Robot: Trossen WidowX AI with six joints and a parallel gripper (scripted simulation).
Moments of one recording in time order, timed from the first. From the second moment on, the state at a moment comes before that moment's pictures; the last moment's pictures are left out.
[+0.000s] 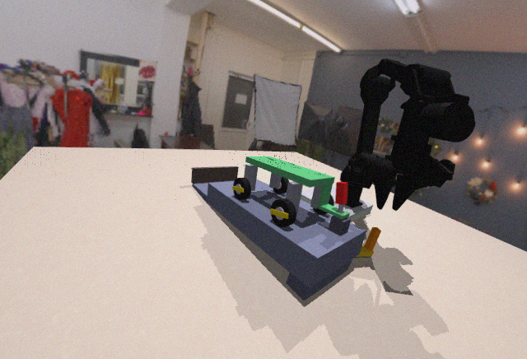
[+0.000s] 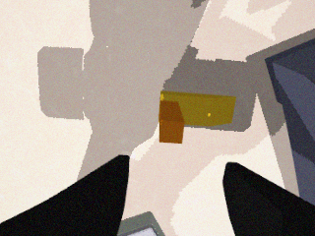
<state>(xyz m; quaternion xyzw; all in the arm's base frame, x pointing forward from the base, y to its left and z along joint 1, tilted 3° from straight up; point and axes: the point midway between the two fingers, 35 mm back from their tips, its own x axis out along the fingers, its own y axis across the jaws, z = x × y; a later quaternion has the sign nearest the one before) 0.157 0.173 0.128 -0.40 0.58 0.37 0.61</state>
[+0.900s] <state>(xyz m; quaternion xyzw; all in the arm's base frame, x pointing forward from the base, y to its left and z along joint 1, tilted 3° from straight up) 0.160 0.171 0.077 -0.40 0.58 0.37 0.61</state>
